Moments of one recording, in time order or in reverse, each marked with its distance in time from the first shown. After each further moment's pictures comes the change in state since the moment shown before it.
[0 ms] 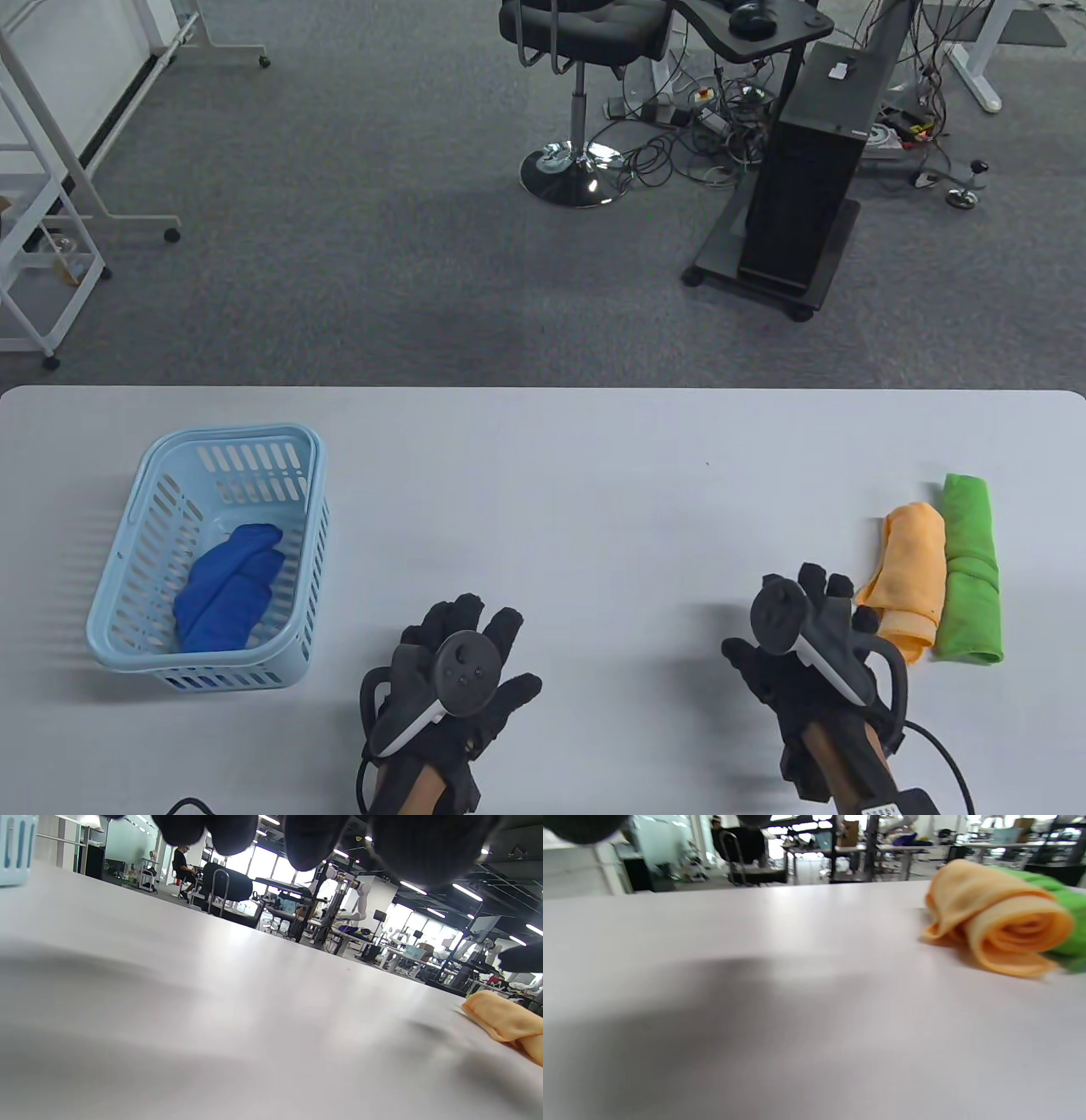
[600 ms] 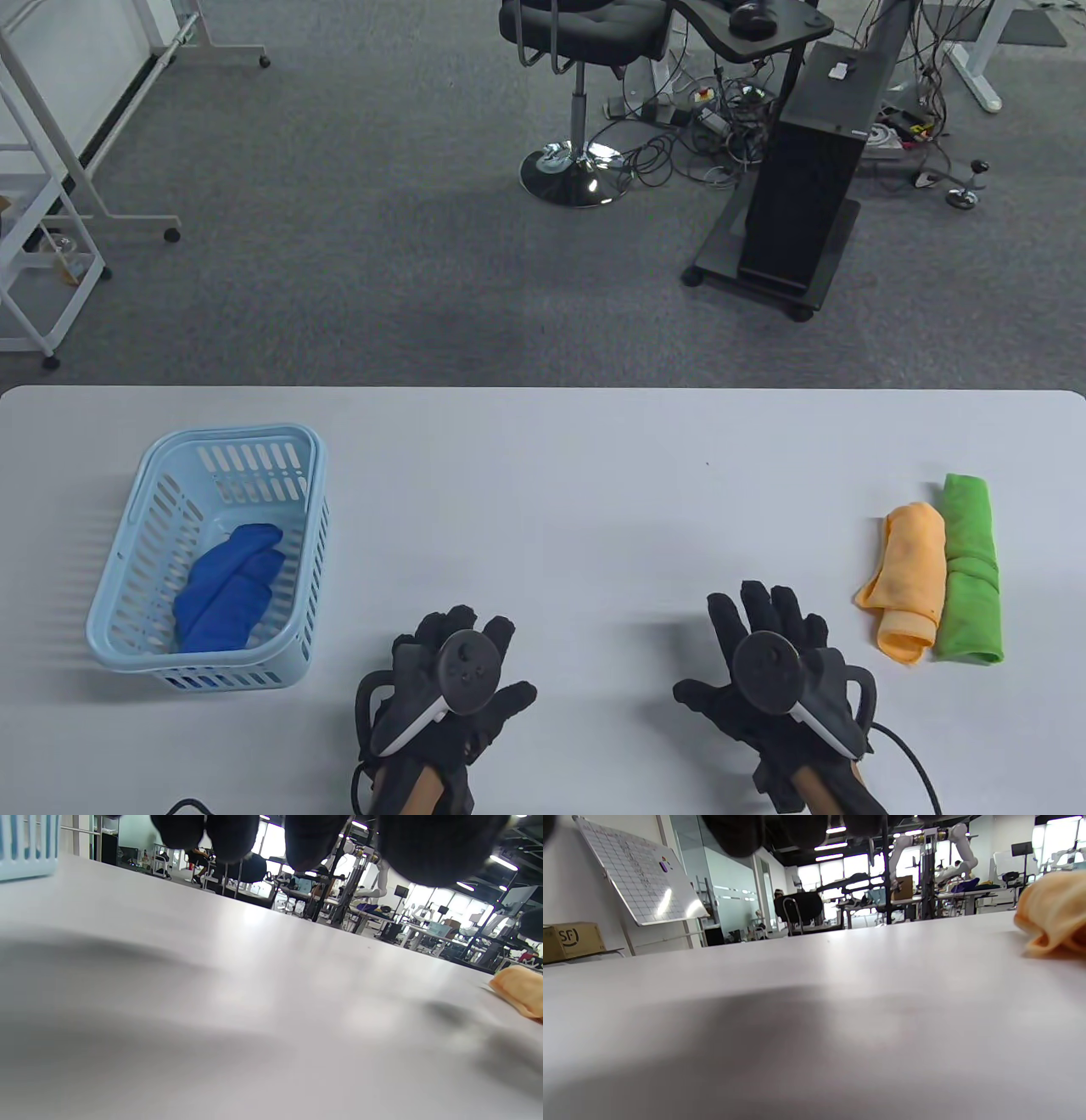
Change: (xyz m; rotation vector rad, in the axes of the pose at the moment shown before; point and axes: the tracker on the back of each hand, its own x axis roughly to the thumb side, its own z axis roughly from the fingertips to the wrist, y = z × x) left_hand -0.002 -0.007 0.000 -0.077 0.058 -0.047; right_hand 0.005 0.024 0.013 -0.192 -0.202 -0.075
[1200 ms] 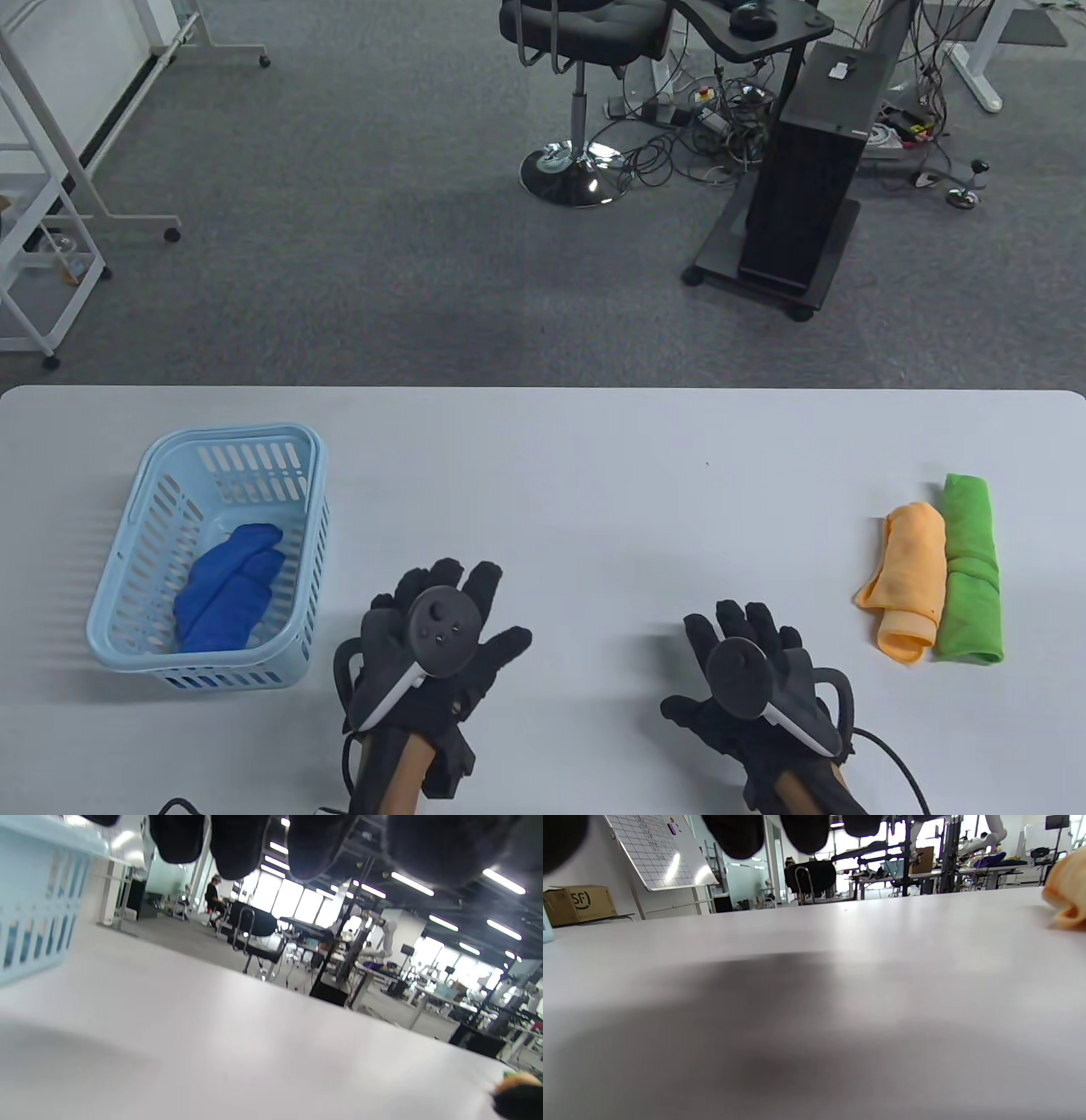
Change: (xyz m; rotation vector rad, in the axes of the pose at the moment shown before) left_hand -0.003 0.095 0.003 0.221 0.054 0.085; right_hand 0.016 0.014 0.000 0.106 -0.036 0.036
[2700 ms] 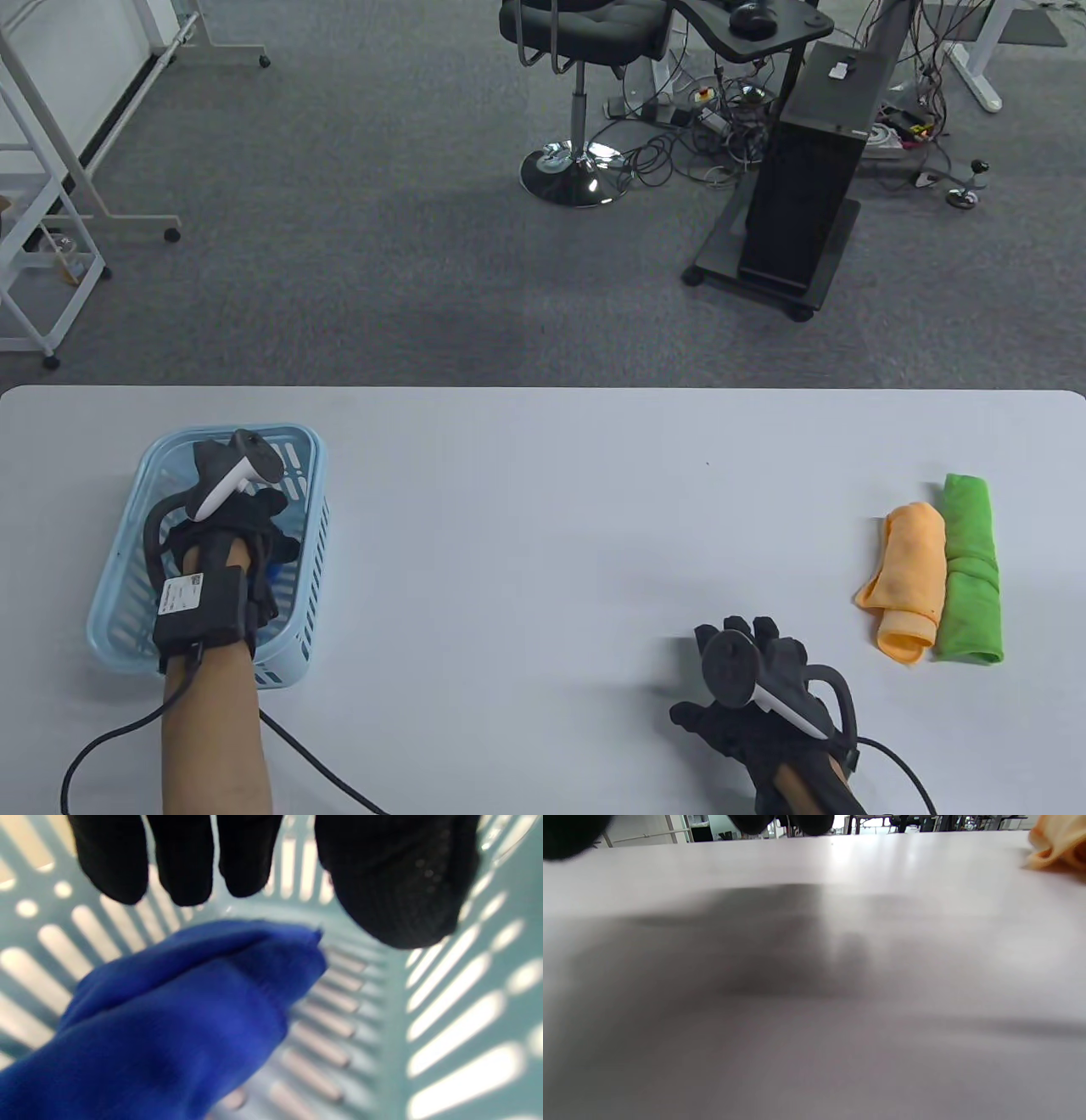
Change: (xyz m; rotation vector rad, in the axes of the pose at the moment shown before) left_hand -0.226 0.005 -0.148 -0.521 0.646 -0.308; right_hand -0.008 0.015 -0.007 0.233 0.063 0.059
